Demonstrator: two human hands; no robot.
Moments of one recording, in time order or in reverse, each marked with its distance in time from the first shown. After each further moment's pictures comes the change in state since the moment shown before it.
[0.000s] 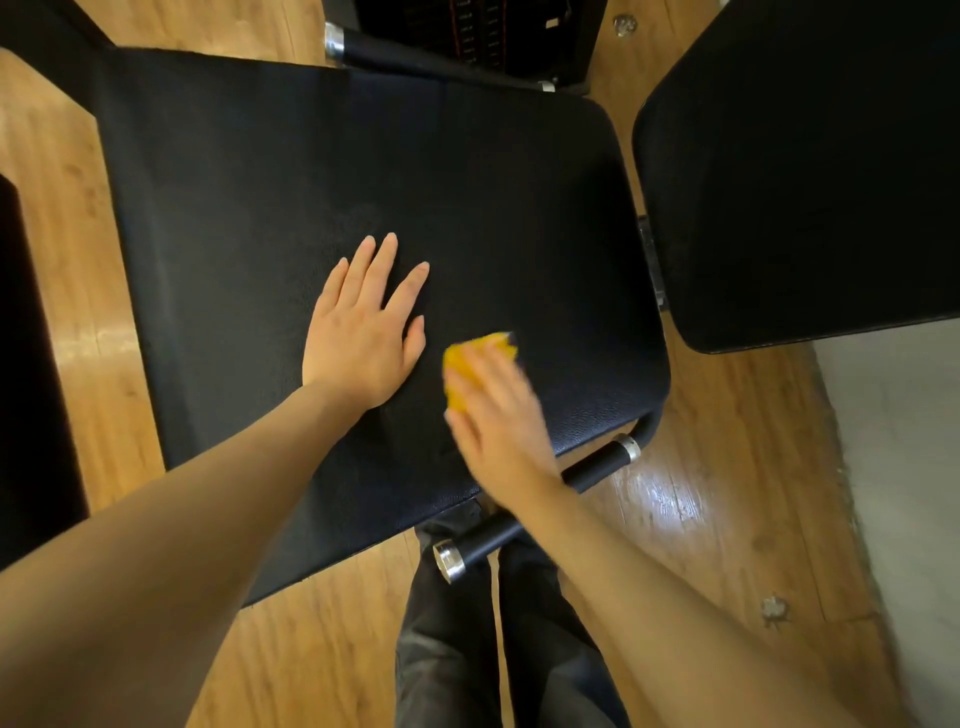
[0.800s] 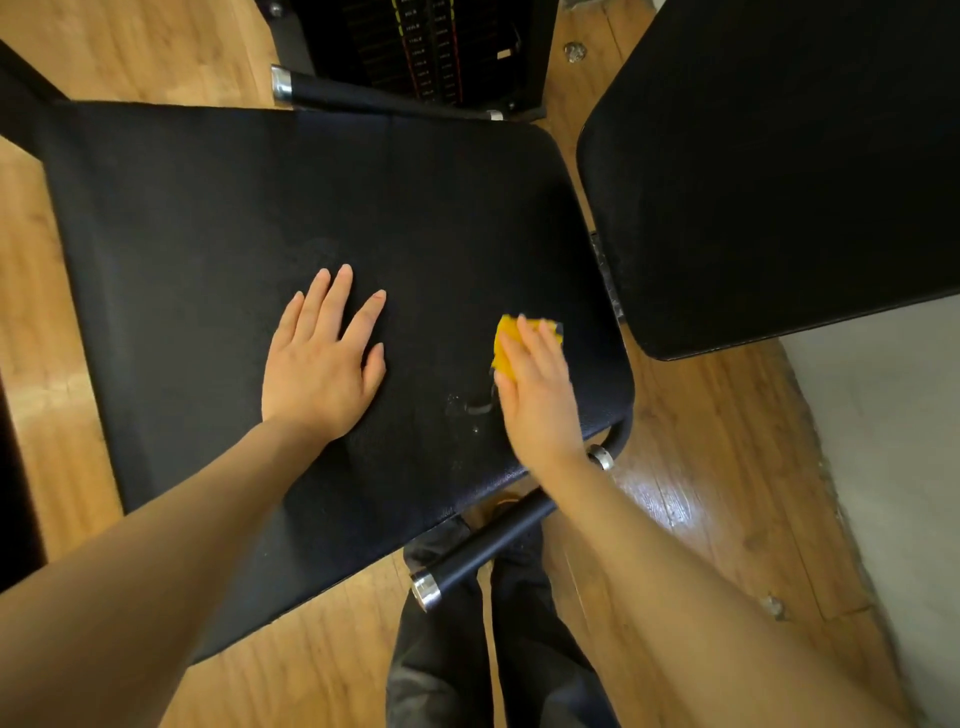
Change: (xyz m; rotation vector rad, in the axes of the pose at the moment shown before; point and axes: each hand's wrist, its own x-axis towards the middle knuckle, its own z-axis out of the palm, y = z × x) left_hand -0.001 0.003 -0.001 0.016 0.014 -0.003; right_hand 0.020 0.057 -0.031 0.083 0.001 0.363
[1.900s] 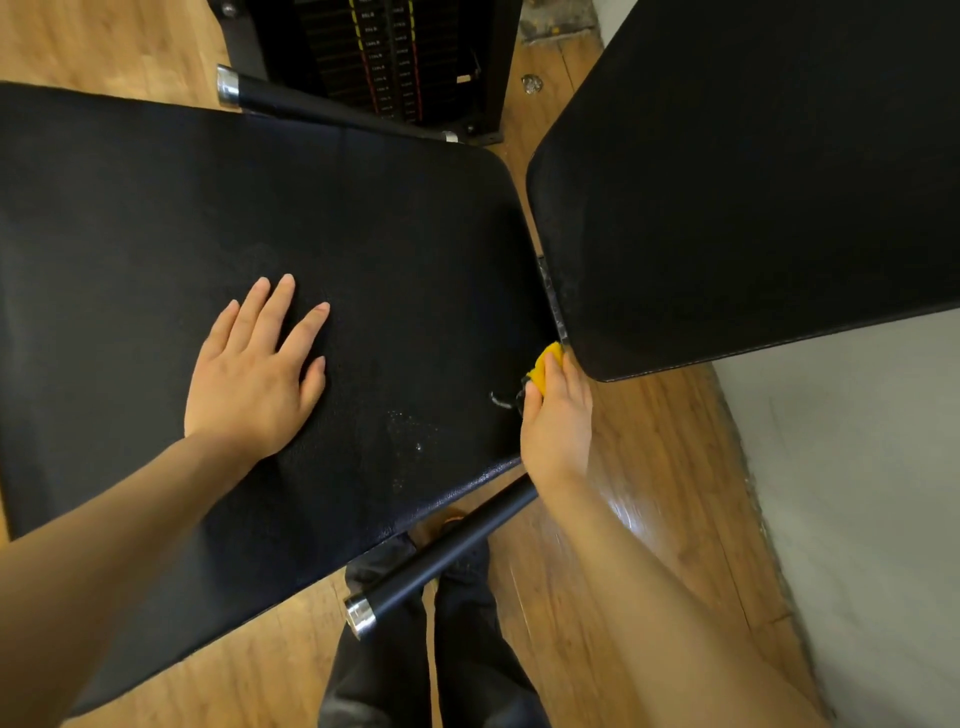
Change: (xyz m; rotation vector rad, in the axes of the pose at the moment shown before) left_hand 0.001 0.003 -0.004 -0.012 -0.003 -0.007; right_hand -0.006 0.050 -0.030 -0.069 0.082 0.367
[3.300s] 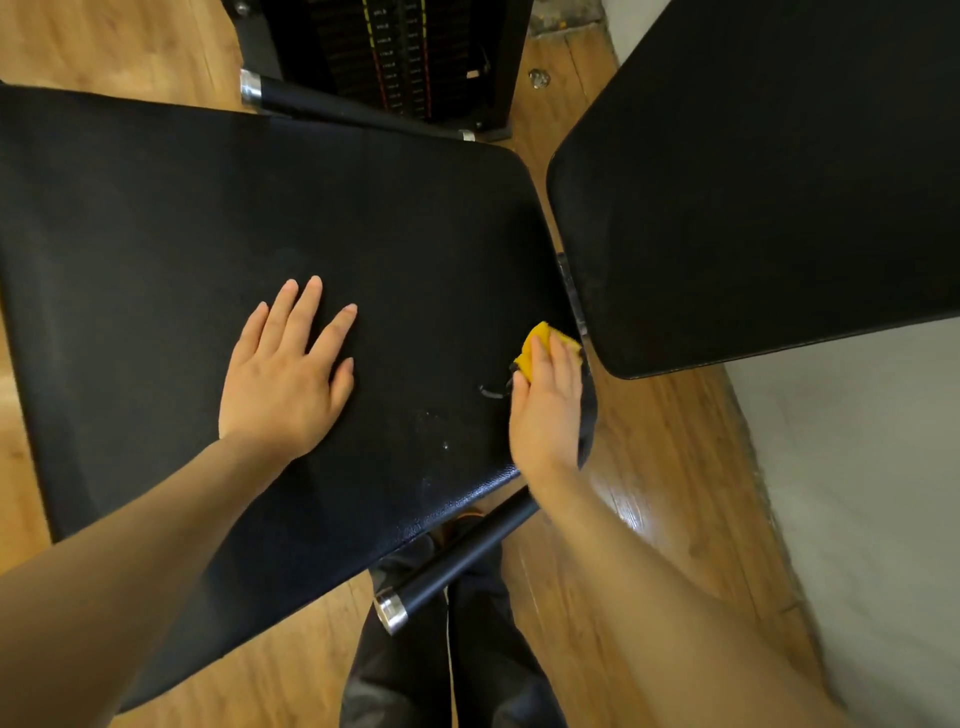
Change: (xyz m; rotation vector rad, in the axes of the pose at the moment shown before) left_hand 0.000 -0.004 0.002 0.014 -0.032 0.005; right_hand -0.003 -0.032 0.016 -0.014 0.062 -0.098
